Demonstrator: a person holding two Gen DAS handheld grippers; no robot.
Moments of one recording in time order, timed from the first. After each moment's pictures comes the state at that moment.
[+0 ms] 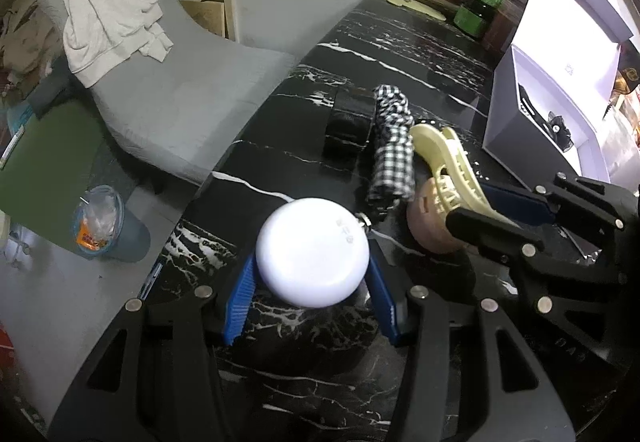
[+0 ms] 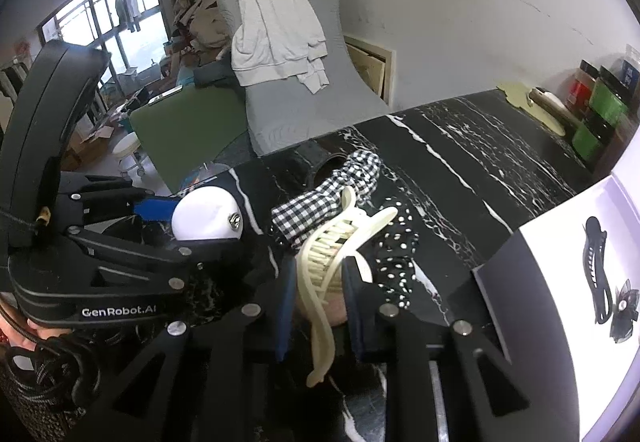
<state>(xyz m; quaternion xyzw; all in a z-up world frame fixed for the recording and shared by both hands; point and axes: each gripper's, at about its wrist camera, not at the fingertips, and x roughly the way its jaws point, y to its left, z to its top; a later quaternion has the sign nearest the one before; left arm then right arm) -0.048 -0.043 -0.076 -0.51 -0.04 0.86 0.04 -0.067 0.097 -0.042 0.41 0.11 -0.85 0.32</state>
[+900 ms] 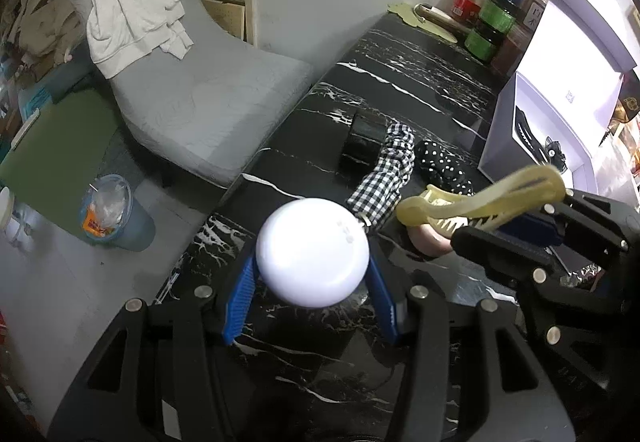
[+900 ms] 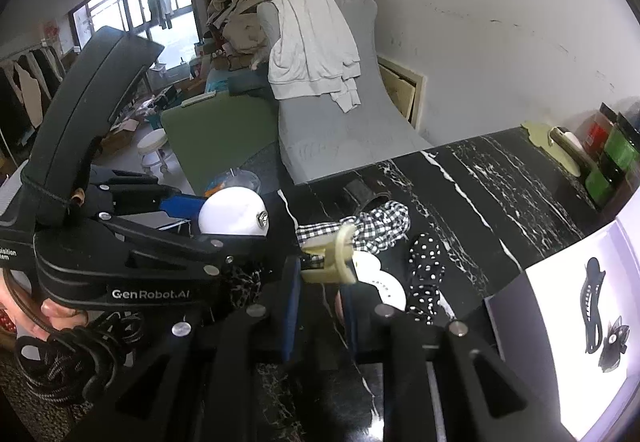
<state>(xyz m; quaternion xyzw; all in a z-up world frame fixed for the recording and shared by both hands) -0.036 -0.056 -0.051 -0.50 -0.06 0.86 0.01 -0.044 0.084 -0.010 0.38 0.13 -0.84 0.36</state>
